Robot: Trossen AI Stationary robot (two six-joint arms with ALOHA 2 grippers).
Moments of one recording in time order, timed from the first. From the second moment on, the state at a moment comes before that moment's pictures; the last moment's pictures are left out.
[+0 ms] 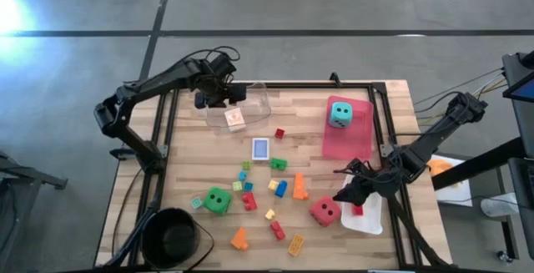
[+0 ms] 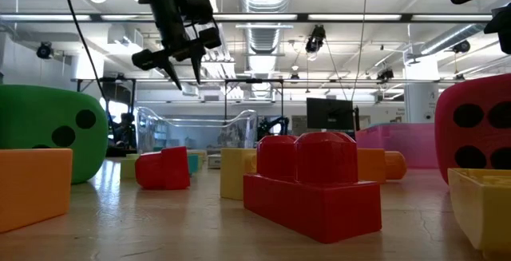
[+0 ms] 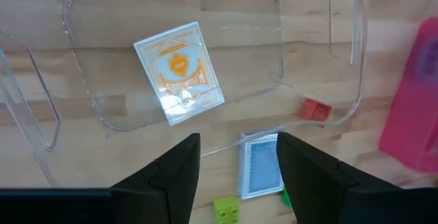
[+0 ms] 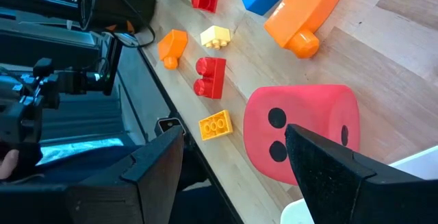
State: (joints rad) left arm 0.62 1.58 1.39 -1.04 0.13 -0.97; right arm 0.69 0.92 0.62 -0.38 0.31 1.60
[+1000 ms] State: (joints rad) left arm 0.59 1.58 1.39 -1.13 0.39 -1.16; right arm 0.69 0.92 0.62 -0.38 0.31 1.59
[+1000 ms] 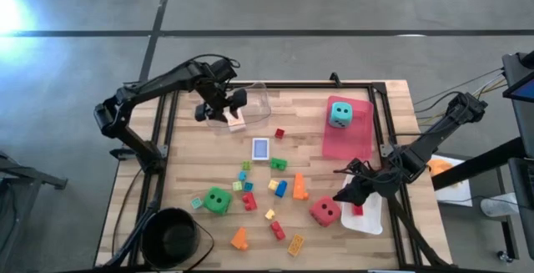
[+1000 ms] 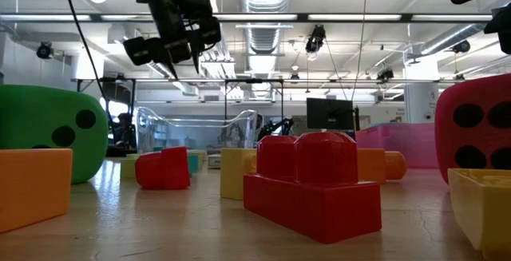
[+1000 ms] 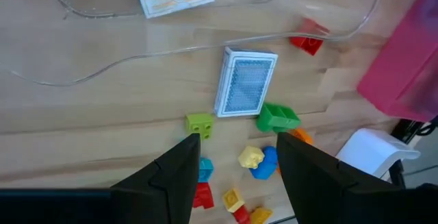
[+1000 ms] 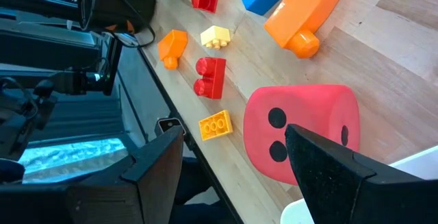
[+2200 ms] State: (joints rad) left arm 0.58 1.58 1.39 -1.11 0.39 -1.23; right arm 0.69 0.92 0.62 -0.38 0.31 1.59
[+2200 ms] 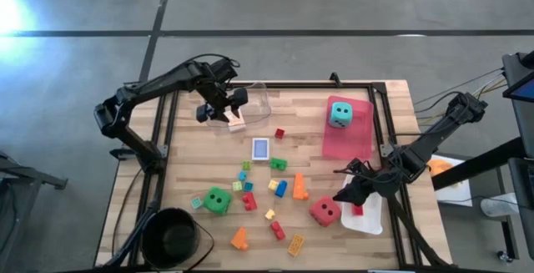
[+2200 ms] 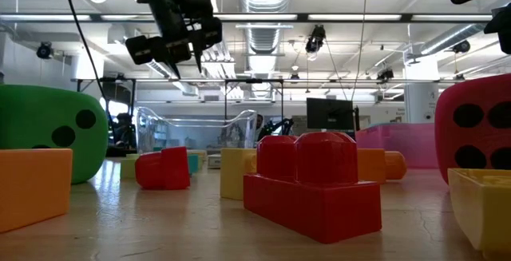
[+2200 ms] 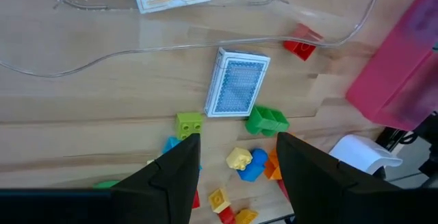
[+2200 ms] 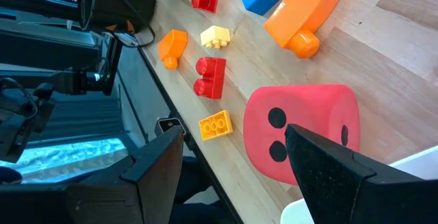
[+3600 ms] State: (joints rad) left arm 0.58 1.58 1.39 -1.09 0.47 -0.92; right arm 0.69 0.92 0.62 -0.38 0.31 1.60
